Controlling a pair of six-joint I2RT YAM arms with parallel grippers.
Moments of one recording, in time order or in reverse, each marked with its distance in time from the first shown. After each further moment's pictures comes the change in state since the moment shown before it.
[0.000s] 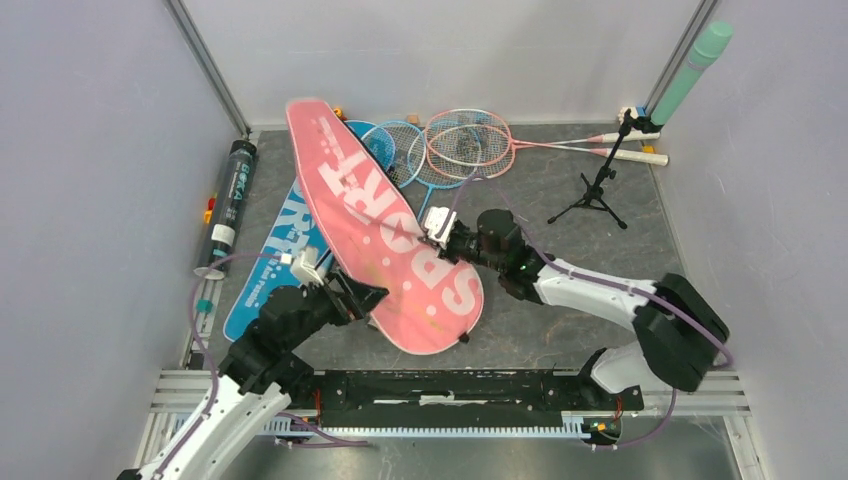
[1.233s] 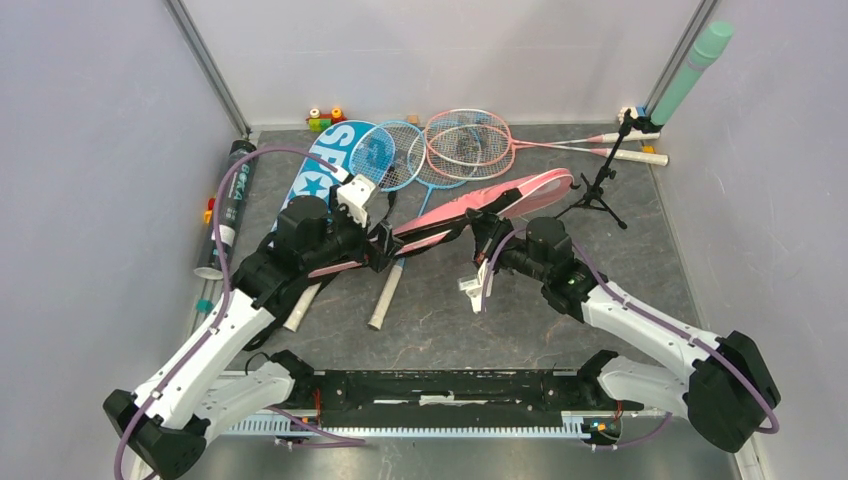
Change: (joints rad) left arm 0.000 0.693 0.690 0.048 0.121 0.948; right arm -0.145 -0.380 -0.116 -0.234 0.010 -1.640
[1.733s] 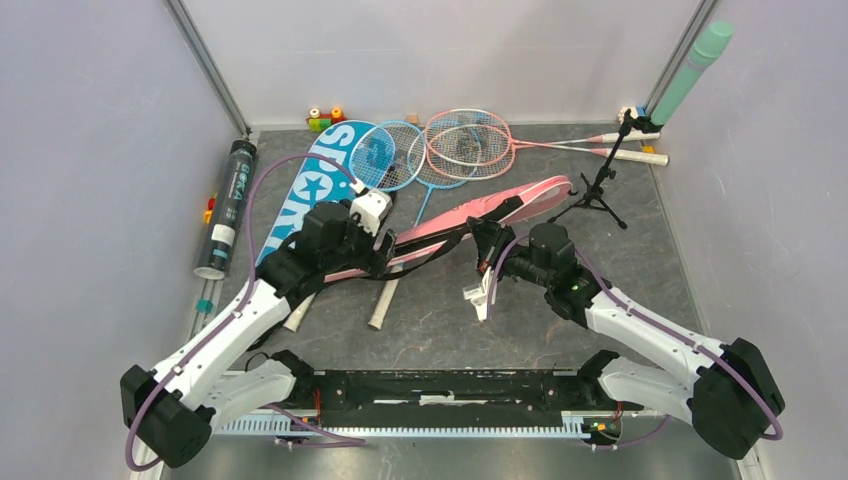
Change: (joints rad) left arm 0.000 0.062 -0.110 -0.002 -0.181 0.078; right arm 0.000 -0.045 -0.051 -0.019 -0.039 -0.014
